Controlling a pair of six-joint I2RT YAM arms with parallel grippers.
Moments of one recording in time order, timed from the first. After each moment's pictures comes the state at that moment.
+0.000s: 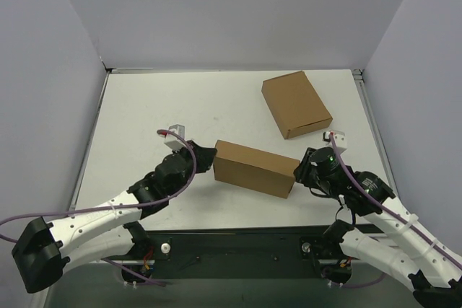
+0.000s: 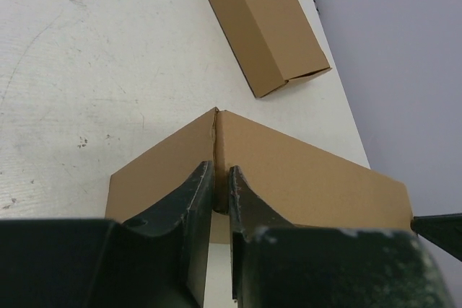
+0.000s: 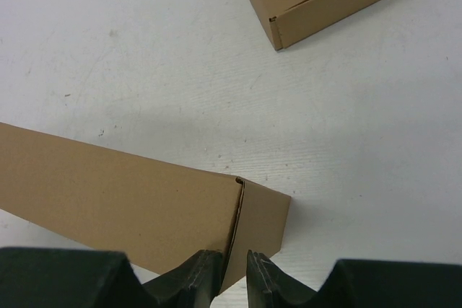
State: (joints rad) left arm -0.90 0.96 0.48 0.19 -0.41 -0.83; right arm 0.74 0.75 0.83 -0.92 0.36 0.78
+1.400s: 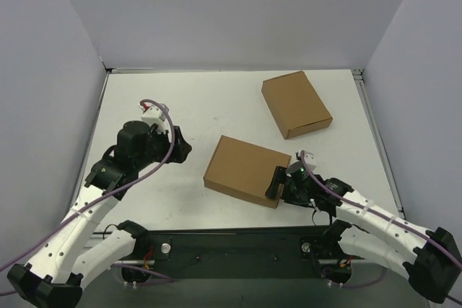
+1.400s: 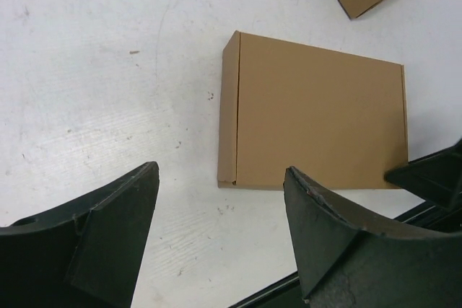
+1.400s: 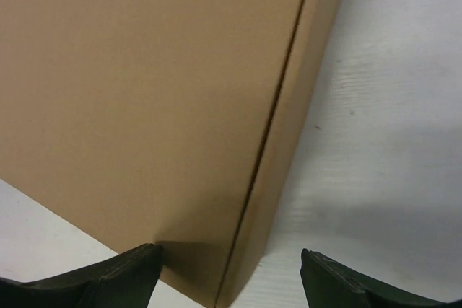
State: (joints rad) left arm -0.49 0.84 0.89 -0.57 0.00 -0.40; right arm 0.76 0.83 0.47 -0.62 0.15 0.89
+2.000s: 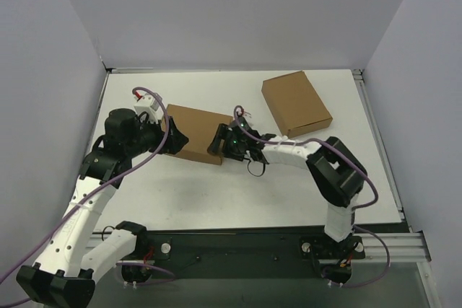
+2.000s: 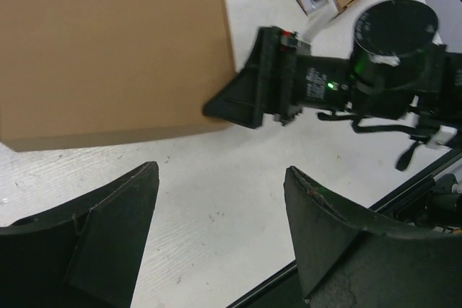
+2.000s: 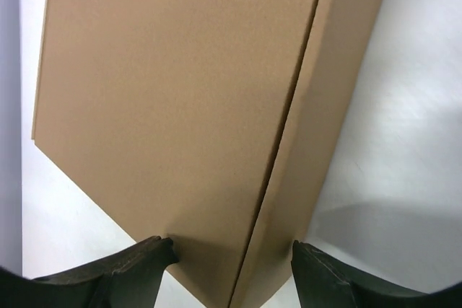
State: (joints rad) left arm -0.29 0.92 1.01 -0.58 0.29 -0.30; right arm 0.77 1.78 0.98 0.03 -0.02 0.94
